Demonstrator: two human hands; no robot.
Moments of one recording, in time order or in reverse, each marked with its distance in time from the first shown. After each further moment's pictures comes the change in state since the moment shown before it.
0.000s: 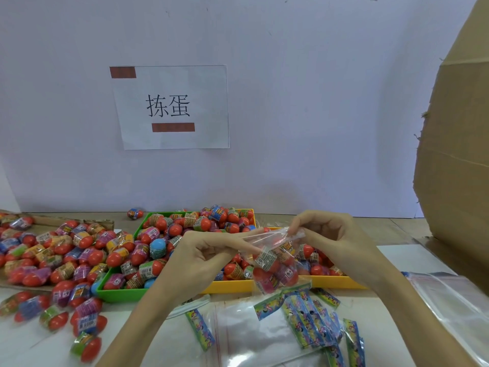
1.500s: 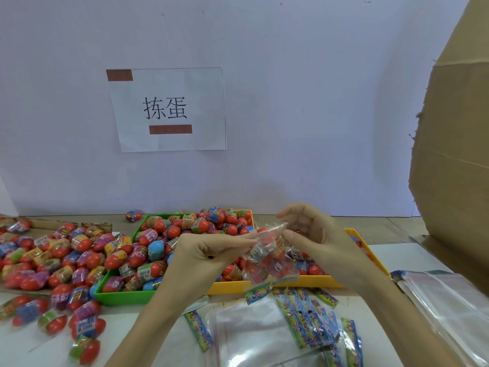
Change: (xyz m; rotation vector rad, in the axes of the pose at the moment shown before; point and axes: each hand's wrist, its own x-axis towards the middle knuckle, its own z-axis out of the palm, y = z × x) left_hand 0.000 -0.011 0.009 0.030 0.156 0.011; right_hand 0.001 0.004 0.014 0.060 0.013 0.065
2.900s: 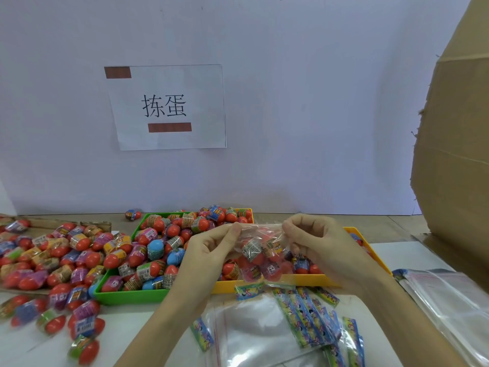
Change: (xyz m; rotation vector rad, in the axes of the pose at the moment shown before) left_hand 0.004 0.011 0.024 -0.298 0.130 -0.317; right_hand 0.003 0.007 0.003 0.122 0.049 0.162
